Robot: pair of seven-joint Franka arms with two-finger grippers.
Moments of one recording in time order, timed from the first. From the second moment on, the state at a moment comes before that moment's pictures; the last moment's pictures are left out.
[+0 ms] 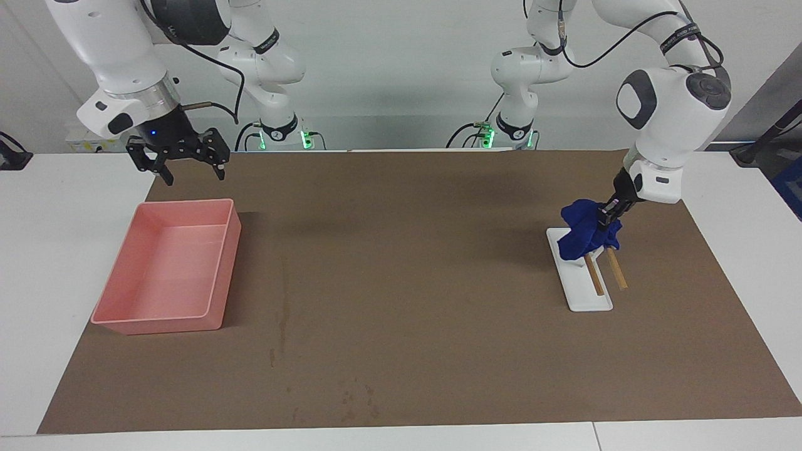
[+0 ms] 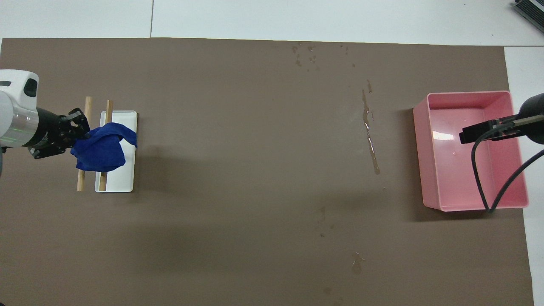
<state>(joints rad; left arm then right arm) 0.06 0.02 -0.09 -1.88 -0.15 1.92 -0.74 -0.05 0.00 0.05 -1.60 0.01 1.61 -0.14</state>
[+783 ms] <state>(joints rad) 0.03 -0.01 -0.23 -1.87 -0.67 1.95 -1.54 0.12 -0.01 0.08 -1.61 0.03 1.64 -0.26</state>
